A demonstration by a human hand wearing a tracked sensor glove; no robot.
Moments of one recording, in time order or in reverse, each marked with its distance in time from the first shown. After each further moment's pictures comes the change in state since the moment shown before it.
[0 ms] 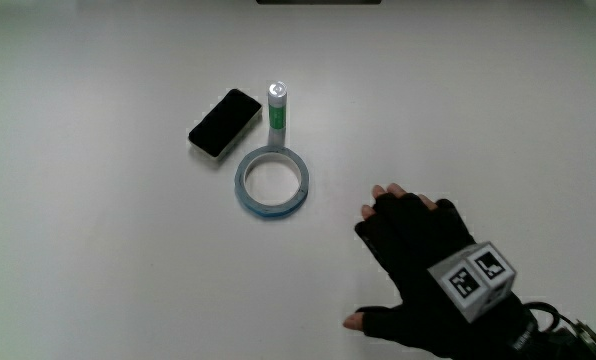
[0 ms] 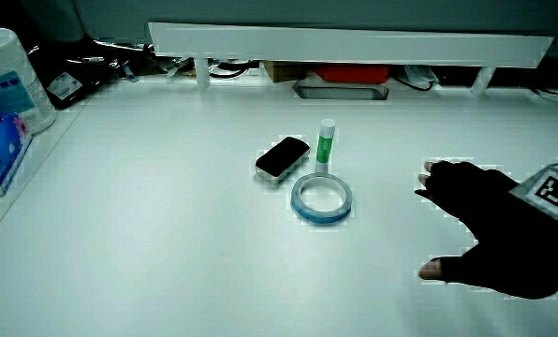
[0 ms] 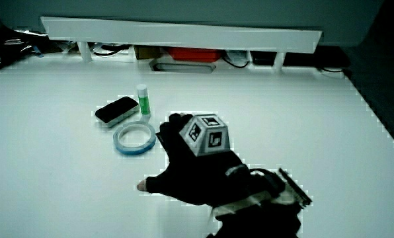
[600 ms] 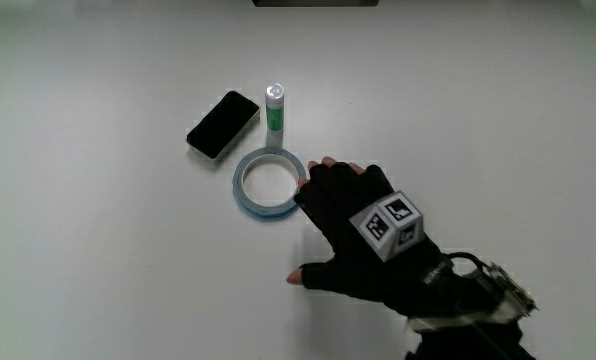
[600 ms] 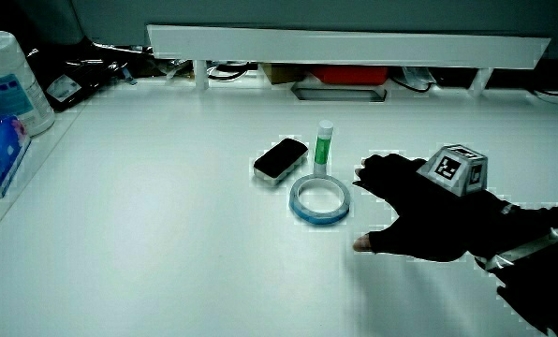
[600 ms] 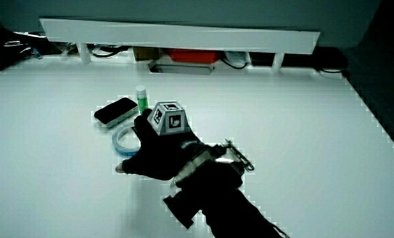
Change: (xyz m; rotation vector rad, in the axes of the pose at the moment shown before) arm -0.029 0.086 -0.012 -0.062 0.009 0.028
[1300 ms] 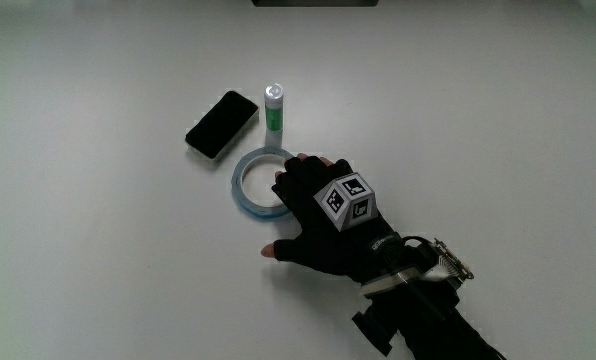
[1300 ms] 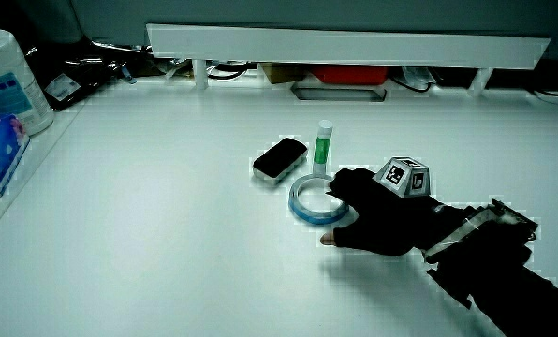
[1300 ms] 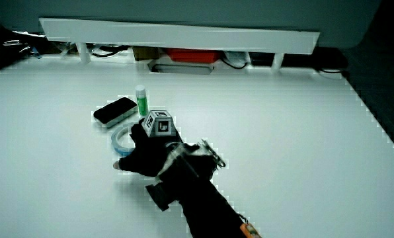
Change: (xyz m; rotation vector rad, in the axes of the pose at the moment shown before) arm 0.012 0.069 -0.046 -0.010 0.038 -0.033
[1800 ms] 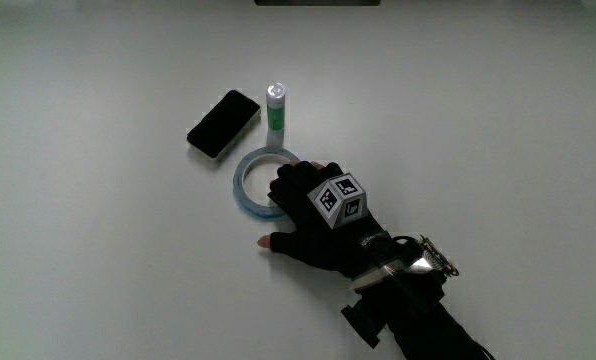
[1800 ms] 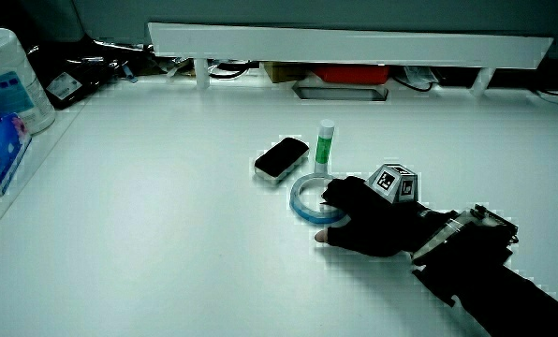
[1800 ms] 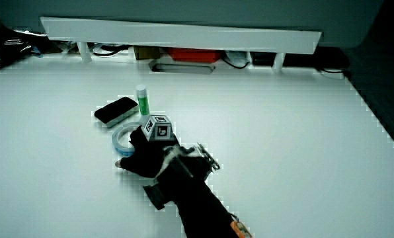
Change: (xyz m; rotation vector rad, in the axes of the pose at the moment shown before) arm 0.006 0.016 -0.018 0.029 0.043 0.020
